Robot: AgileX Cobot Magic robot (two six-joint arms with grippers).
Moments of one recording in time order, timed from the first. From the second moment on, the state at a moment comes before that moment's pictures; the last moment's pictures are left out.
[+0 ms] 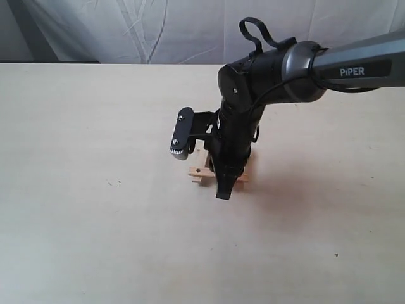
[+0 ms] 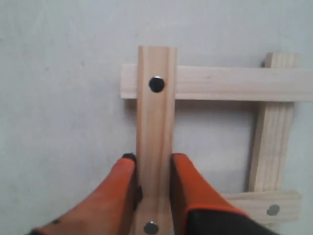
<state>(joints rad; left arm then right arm) -0.30 0.68 -0.72 0.11 0.60 -0.07 0.66 2.06 -1.36 0.04 0.76 -0.80</state>
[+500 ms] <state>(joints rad) -0.30 0.68 -0.72 0.15 0.60 -0.07 0.59 1.93 -1.35 0.05 0.88 -0.35</state>
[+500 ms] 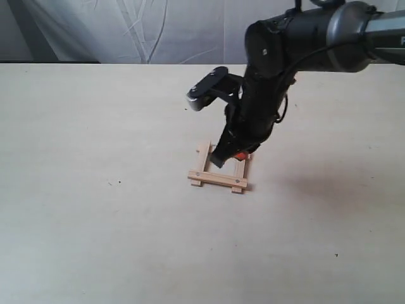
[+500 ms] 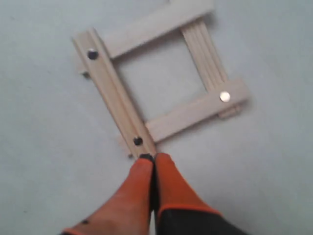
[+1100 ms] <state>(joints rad) -0.30 0.68 -0.72 0.08 0.60 -0.07 0.26 1.08 -0.77 0.13 0.64 -0.13</state>
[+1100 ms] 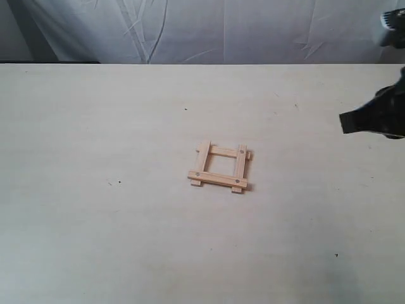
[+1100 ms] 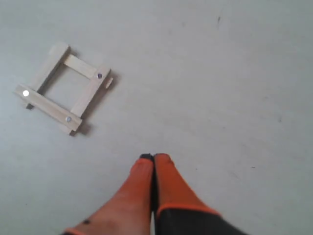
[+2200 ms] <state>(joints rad) -0.30 0.68 -0.72 0.08 0.61 -0.07 0.18 0.32 -0.49 0.13 0.53 -0.07</state>
